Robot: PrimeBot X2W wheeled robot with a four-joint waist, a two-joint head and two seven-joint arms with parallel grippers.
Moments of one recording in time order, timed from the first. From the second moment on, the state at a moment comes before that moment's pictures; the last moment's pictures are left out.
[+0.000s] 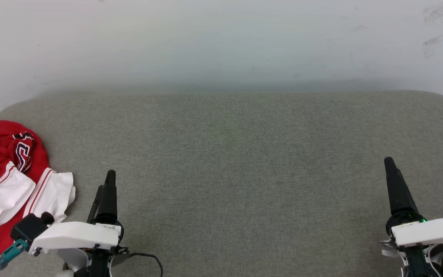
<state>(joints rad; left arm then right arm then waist) -0.07 0.05 0.07 0.11 -1.09 -0.02 -0.02 -0.06 -0.05 -0.09 0.10 1.06 0.13 -0.02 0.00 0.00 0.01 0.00</state>
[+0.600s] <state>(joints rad) -0.06 0.05 0.01 0.10 -0.77 0.05 -0.08 -0.04 -0.05 -0.05 0.07 0.71 0.13 -0.08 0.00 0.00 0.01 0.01</state>
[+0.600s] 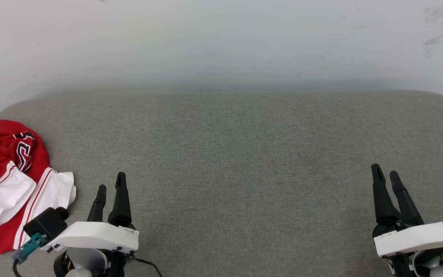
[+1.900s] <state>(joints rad) -0.04 0.06 -0.07 0.08 -0.33 0.12 -0.19 -0.01 -0.05 -0.03 0.06 0.26 0.13 -0.19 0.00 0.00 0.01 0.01</state>
